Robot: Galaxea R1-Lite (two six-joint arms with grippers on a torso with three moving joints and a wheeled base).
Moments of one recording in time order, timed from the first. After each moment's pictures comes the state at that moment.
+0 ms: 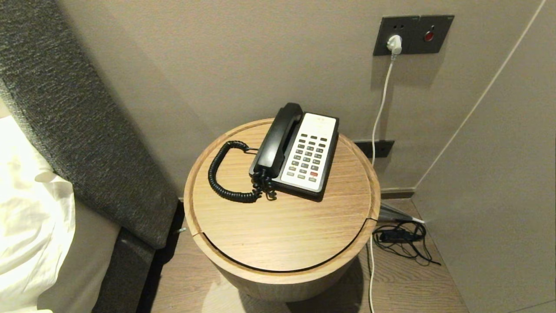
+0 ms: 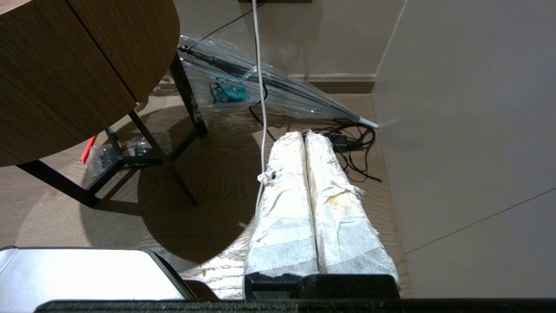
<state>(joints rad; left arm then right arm) 0.00 0.00 -0.07 0.17 0.00 0.04 -0.01 0.10 0.00 0.00 0.01 -0.05</state>
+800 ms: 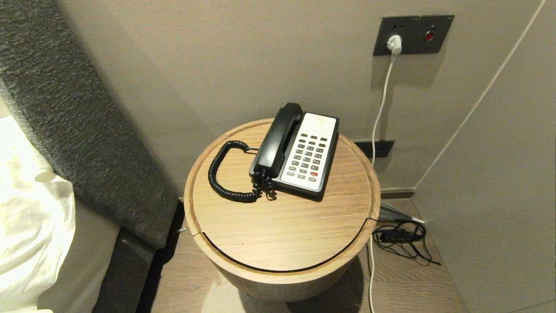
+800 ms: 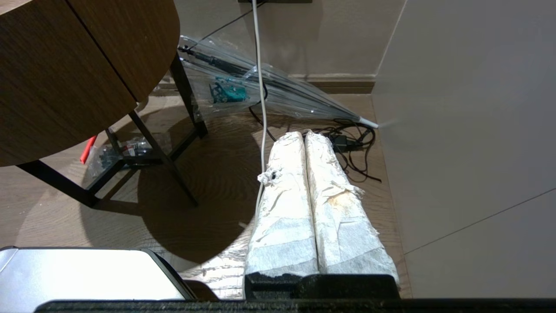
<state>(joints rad) 0.00 0.25 -0.61 0.27 -0.22 0.03 -0.01 0.10 0.00 0.00 0.01 -0.05</state>
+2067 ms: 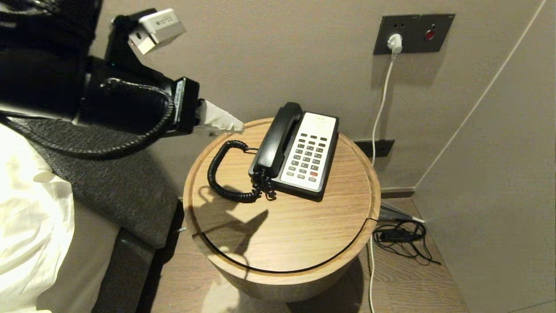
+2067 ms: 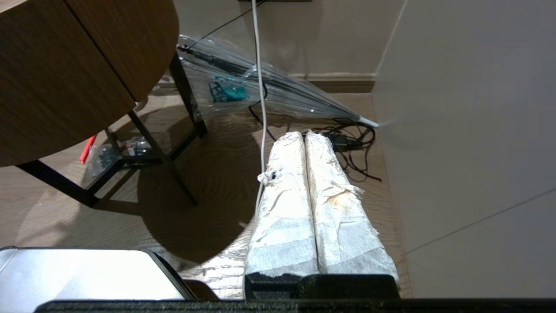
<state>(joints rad) -0.52 1.58 -1.69 0.65 -0.25 -0.20 -0.01 0.10 0.00 0.00 0.01 -0.05</state>
